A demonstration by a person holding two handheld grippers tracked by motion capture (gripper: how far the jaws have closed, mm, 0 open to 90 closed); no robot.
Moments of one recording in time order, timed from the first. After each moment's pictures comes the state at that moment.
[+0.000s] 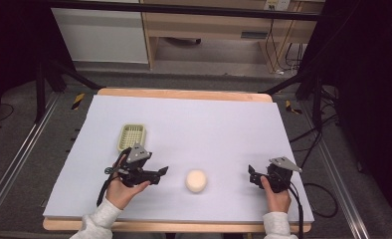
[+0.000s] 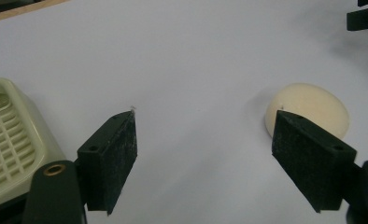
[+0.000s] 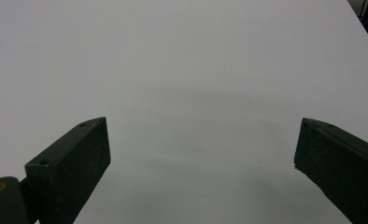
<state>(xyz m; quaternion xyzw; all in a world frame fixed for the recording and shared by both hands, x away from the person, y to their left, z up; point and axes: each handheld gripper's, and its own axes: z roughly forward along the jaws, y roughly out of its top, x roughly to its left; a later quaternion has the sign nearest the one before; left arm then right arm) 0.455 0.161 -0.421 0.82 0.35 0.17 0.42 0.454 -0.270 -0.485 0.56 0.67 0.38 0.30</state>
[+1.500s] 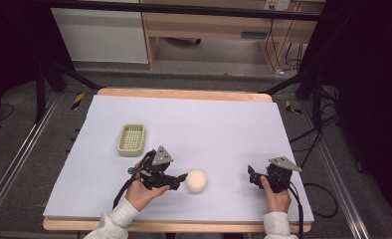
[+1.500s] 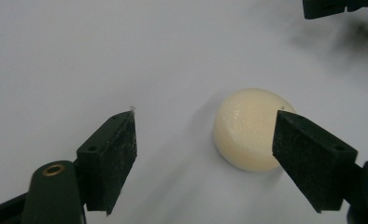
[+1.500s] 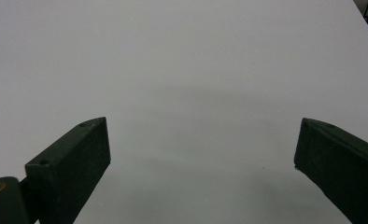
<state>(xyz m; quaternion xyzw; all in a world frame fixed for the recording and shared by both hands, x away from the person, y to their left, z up) 0.454 0.108 -0.427 0.85 0.31 0.14 0.41 0.454 -0.269 -0.486 0.56 0.68 0.38 0.29</state>
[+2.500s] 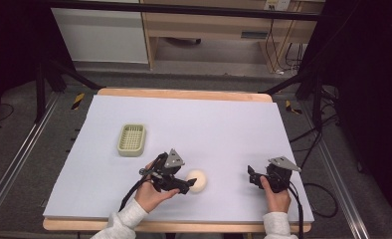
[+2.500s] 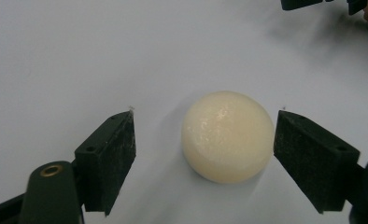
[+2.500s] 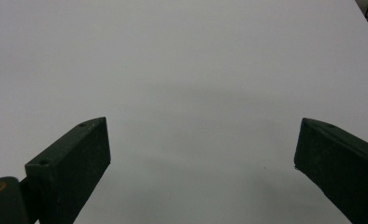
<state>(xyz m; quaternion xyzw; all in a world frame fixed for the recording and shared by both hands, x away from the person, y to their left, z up) 0.451 0.081 -0.432 0.86 0.29 0.12 0.40 0.454 -0.269 -0.485 0.55 0.68 0.38 0.29</state>
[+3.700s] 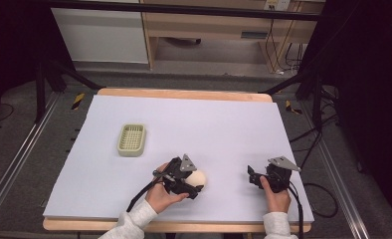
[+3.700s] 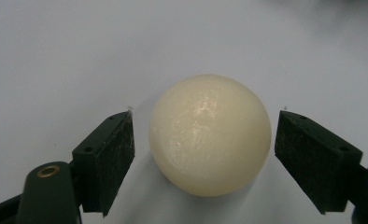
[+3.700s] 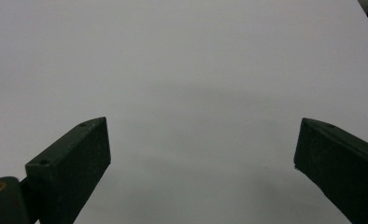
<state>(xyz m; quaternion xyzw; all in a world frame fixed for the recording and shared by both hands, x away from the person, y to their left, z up) 0.455 0.053 -0.453 0.89 0.27 0.11 0.35 0.455 -0.269 -0.486 0.55 0.68 0.38 0.29</state>
